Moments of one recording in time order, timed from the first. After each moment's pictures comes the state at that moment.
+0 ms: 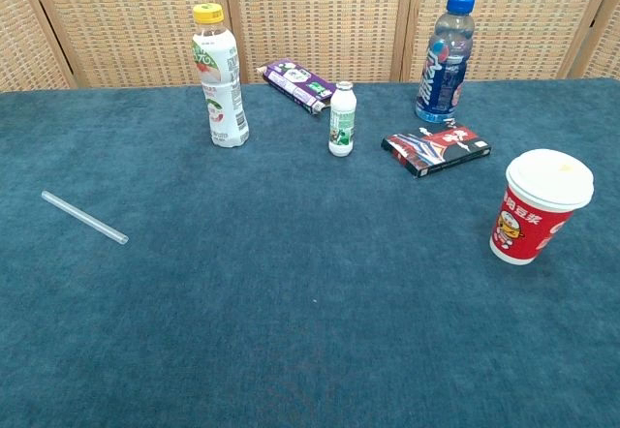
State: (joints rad) left arm -0.23 -1.06 -0.01 -1.79 1.31 1.47 0.18; right arm 0.01 -1.01 0.09 -1.74 -1.47 1.56 0.01
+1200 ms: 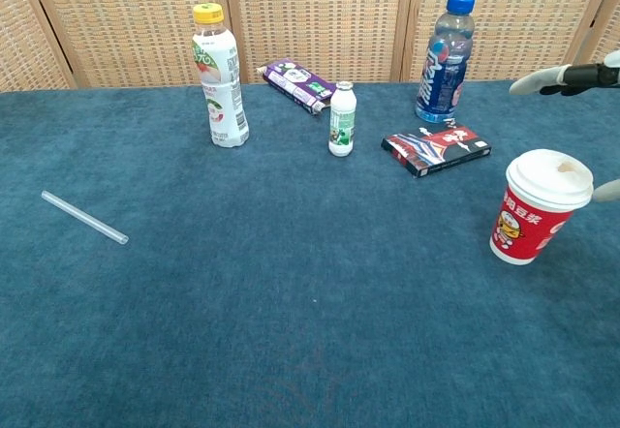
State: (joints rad) left arm -0.23 -1.07 -0.06 -1.71 1.34 1.39 0.08; right arm 0.55 -1.05 0.14 -1.65 -1.52 0.86 0.21
